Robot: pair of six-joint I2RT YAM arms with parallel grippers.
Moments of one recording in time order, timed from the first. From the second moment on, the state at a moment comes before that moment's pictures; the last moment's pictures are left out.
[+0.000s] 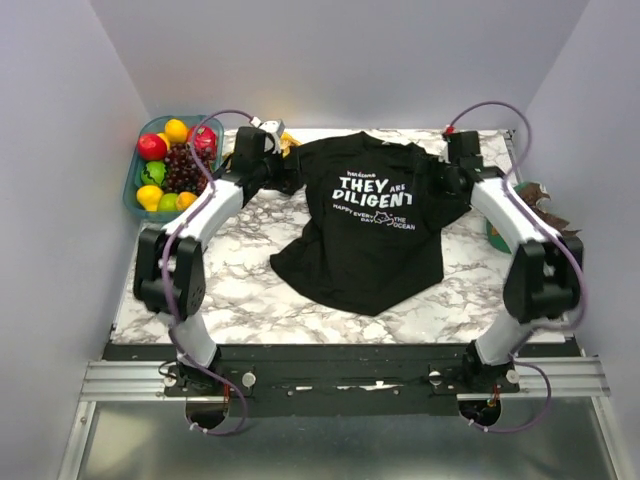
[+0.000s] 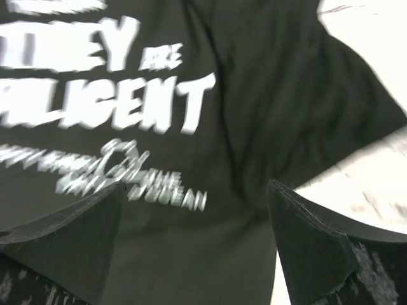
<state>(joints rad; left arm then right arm) -0.26 1.87 1.47 -0.25 0.22 -0.26 0.13 1.81 1.43 -0.51 -0.02 0.23</state>
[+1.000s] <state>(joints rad) -0.43 1.53 0.89 -0.32 -0.01 -0.26 0.13 1.28 0.92 -0.34 -0.04 0.37</state>
